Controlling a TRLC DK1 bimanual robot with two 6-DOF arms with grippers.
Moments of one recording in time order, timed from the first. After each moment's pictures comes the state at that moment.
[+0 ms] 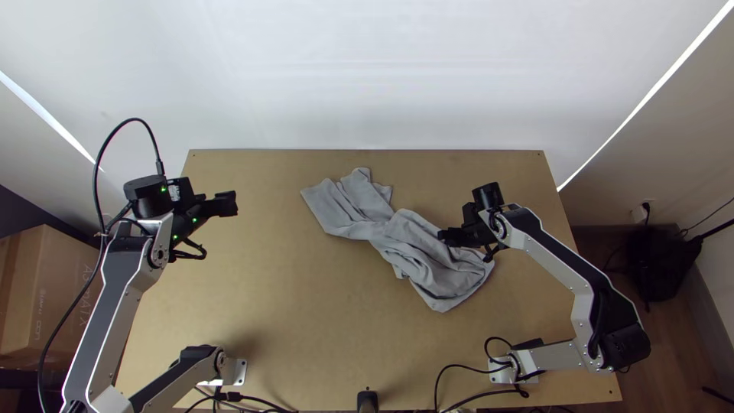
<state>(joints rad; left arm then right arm) 0.03 1.08 1.08 -0.53 0.06 -0.13 0.29 1.52 1.01 -0.65 -0.24 0.25</state>
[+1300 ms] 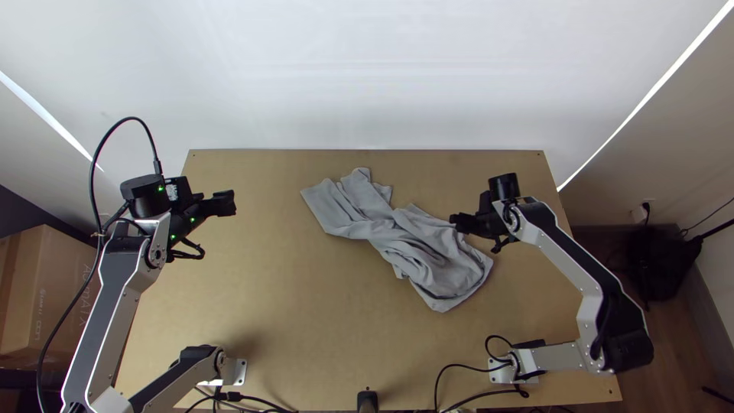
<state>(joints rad) 0.03 1.08 1.09 -0.54 0.06 -0.12 0.21 1.51 1.07 -0.66 -0.18 0.35</state>
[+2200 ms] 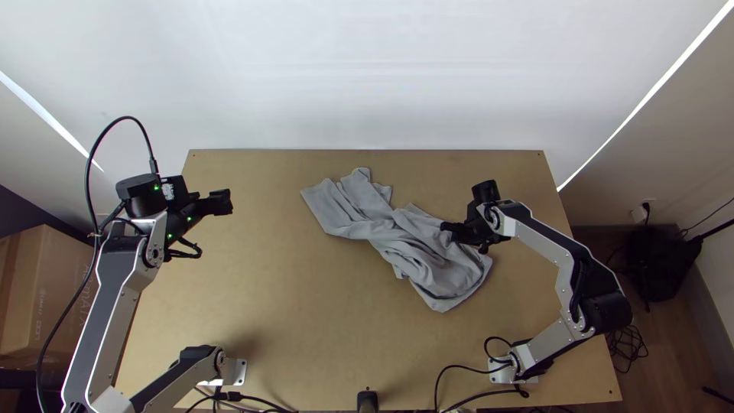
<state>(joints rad) 0.06 1.08 1.10 -0.54 0.06 -0.10 0.22 1.70 1.05 -0.58 -0.18 0.37</state>
